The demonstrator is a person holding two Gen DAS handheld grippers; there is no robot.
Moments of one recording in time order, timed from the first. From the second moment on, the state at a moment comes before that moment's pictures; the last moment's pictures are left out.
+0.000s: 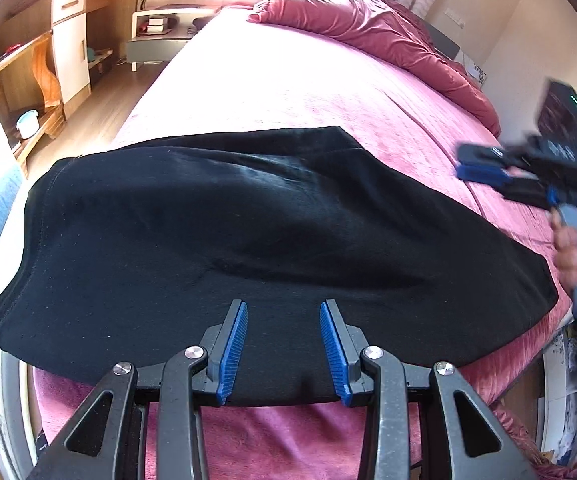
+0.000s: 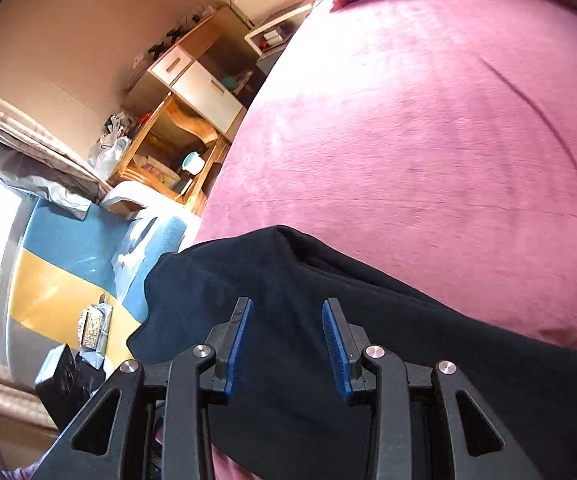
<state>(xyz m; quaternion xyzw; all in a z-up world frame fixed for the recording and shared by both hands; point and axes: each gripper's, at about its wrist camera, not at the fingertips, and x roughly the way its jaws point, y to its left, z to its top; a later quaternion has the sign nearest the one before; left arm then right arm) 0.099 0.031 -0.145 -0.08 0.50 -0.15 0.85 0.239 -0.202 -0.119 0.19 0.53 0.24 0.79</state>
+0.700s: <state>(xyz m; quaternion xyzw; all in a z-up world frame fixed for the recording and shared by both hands) 0.103 0.070 -0.177 -0.11 0.52 -0.13 0.84 0.324 -0.140 -0.174 0.08 0.59 0.18 0.78</state>
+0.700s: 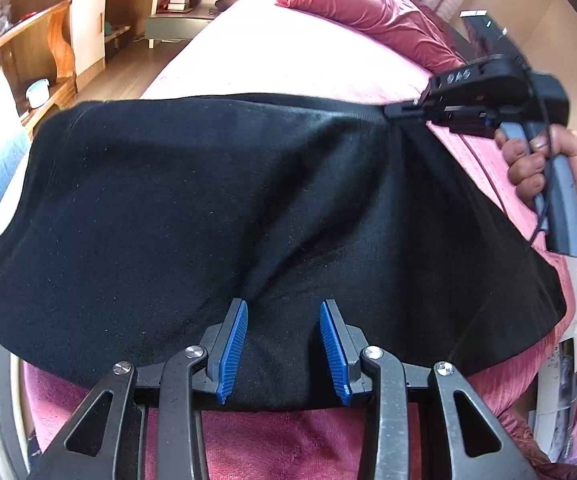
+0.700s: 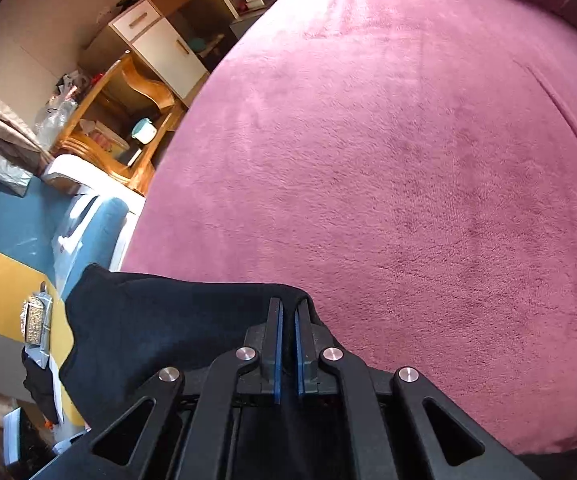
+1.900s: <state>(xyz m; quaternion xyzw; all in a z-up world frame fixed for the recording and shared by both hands) 0.083 0.275 -0.160 -0.35 0.46 0.08 0.81 0.138 -0.118 -0.156 0.07 0.54 0.17 0.82</state>
